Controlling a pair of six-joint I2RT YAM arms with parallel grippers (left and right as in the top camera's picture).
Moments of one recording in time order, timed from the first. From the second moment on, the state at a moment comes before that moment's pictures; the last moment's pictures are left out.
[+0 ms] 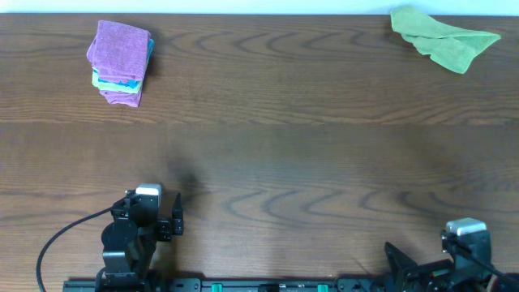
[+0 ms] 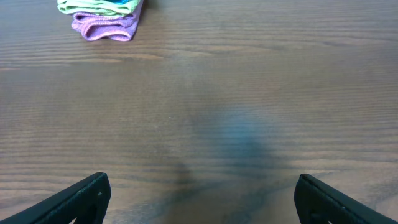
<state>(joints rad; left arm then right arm) 0.00 0.01 0.16 -0.66 0.07 0.07 0.27 0.41 1.23 -1.48 -0.03 0.17</state>
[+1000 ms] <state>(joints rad) 0.00 0.01 0.16 -0.66 0.07 0.07 0.13 0.08 0.42 -0.82 0.16 0.09</state>
